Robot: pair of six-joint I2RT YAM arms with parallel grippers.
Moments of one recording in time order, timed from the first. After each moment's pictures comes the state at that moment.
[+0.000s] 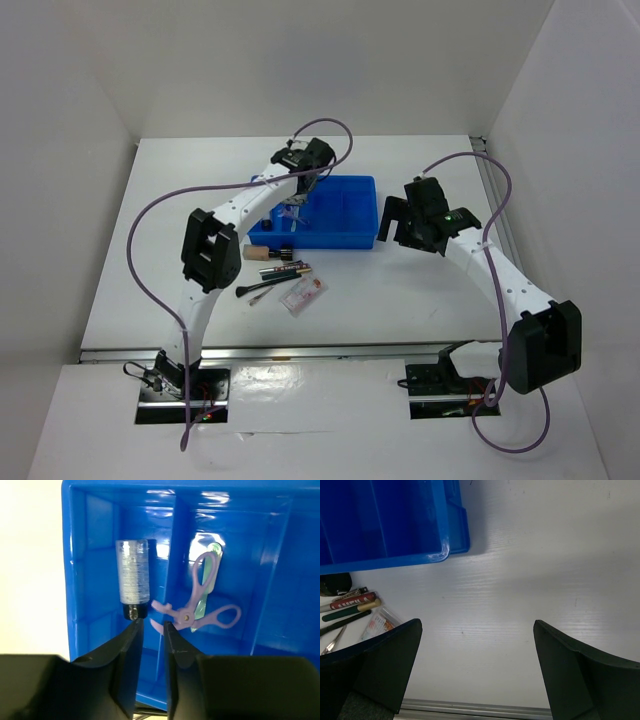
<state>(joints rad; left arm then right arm) -0.57 2.27 2.16 -1.09 -0.59 -0.50 0.33 1.29 1.05 -0.68 0.11 0.52</state>
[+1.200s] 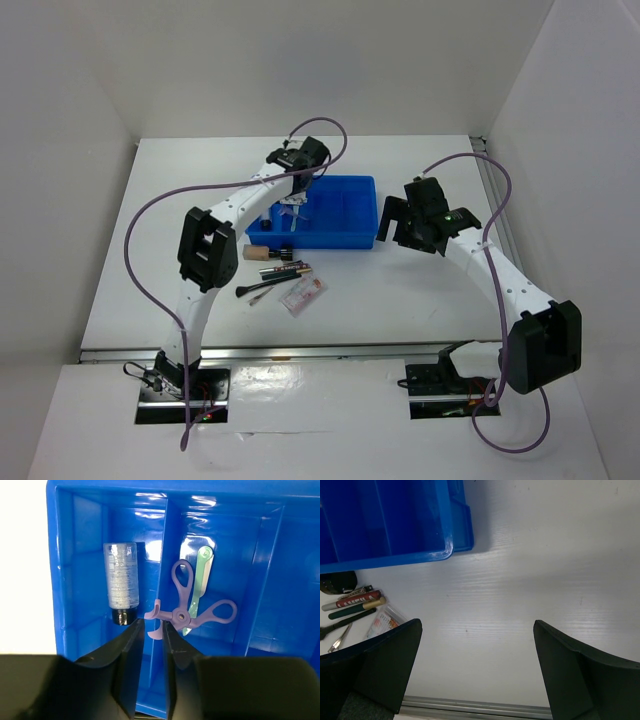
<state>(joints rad) -0.55 2.25 2.11 -1.02 -0.54 -0.51 0.33 1.29 1.05 -0.68 0.09 0.54</state>
